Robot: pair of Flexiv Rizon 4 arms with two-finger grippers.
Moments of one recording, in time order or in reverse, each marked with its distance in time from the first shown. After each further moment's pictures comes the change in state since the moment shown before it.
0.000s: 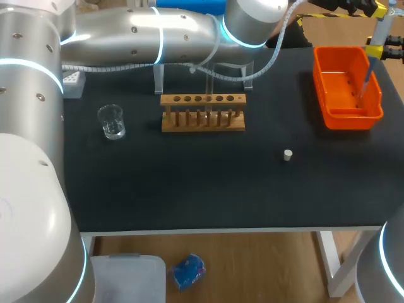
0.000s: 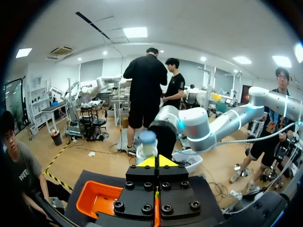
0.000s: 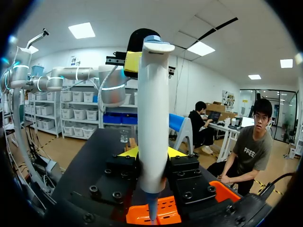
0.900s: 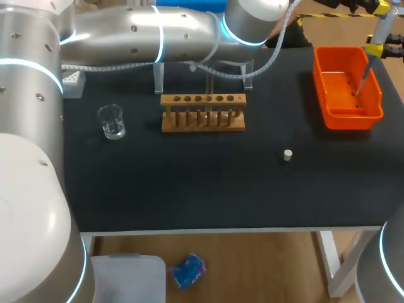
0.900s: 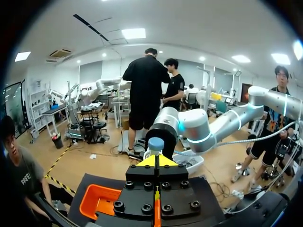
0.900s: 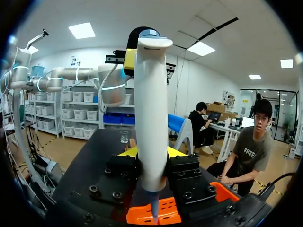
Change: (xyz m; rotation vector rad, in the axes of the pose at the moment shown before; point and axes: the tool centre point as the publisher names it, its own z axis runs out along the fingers) left arm 0.000 -0.011 -0.003 0.009 -0.005 0.021; right arm 0.001 0.001 0.000 0.011 0.002 0.000
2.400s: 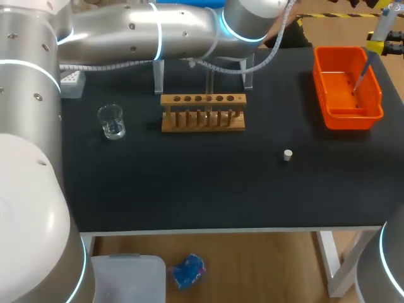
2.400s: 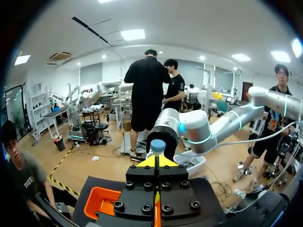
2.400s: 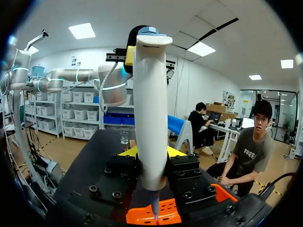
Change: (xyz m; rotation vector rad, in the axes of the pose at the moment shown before) left arm -0.001 -0.014 -0.007 0.007 -0.013 0.021; right arm -0.001 0.007 0.001 0.000 0.003 0.000
